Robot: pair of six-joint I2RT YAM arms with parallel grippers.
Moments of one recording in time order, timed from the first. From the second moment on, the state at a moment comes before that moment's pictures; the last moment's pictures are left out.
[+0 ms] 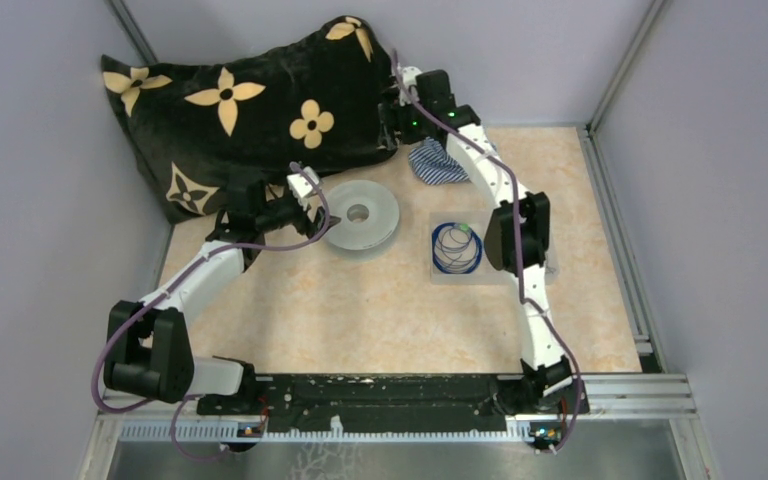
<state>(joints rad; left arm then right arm) -0.23 1.34 0.83 0.16 0.66 0.43 0.42 2.38 2.41 -0.62 -0.27 0.03</state>
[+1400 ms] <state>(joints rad) -0.06 0.96 0.85 0.18 0.37 0.12 0.23 0.95 1.01 -0.27 0.11 -0.17</state>
